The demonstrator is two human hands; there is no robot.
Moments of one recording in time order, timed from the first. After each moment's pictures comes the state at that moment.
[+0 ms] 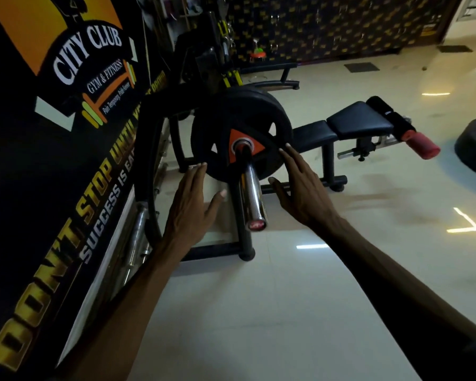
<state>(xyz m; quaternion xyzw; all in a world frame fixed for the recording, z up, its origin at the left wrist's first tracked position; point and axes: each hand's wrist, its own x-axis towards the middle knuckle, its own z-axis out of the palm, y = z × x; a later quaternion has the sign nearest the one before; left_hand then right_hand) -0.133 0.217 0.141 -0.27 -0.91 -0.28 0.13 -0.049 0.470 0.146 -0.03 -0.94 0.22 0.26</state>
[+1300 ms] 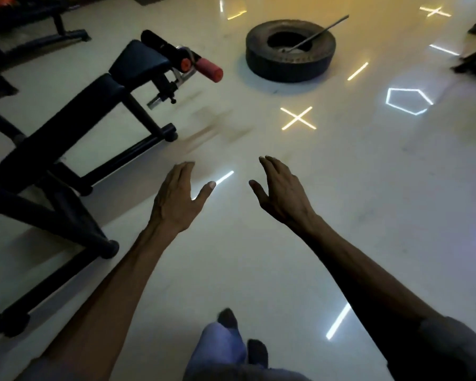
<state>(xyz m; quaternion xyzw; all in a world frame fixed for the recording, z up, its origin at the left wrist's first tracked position) 0.169 0.617 0.043 -0.51 -0.82 -0.25 -0.12 0.393 0.745 0.041 -0.42 -0.88 0.17 0.17</state>
